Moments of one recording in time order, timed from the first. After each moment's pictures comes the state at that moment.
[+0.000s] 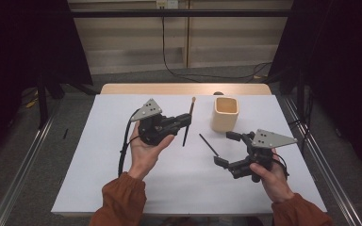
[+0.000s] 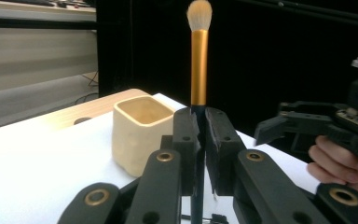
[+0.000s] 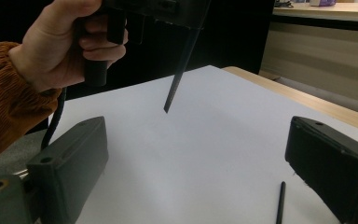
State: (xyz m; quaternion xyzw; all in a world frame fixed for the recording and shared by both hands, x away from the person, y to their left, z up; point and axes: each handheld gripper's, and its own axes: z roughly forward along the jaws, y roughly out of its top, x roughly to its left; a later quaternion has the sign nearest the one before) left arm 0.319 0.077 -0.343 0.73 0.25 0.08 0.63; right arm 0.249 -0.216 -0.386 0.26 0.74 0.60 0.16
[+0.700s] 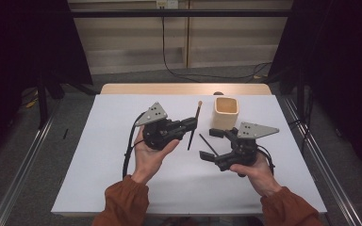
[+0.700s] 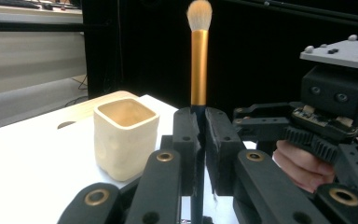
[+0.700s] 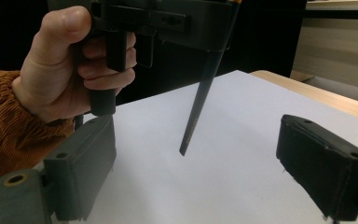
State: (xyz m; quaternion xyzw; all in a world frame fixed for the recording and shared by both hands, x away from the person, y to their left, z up) left arm 0.308 0.069 -0.344 0.73 0.24 0.07 0.64; right arm 0.270 -0.186 -0.383 0.25 0.74 0.62 0.10
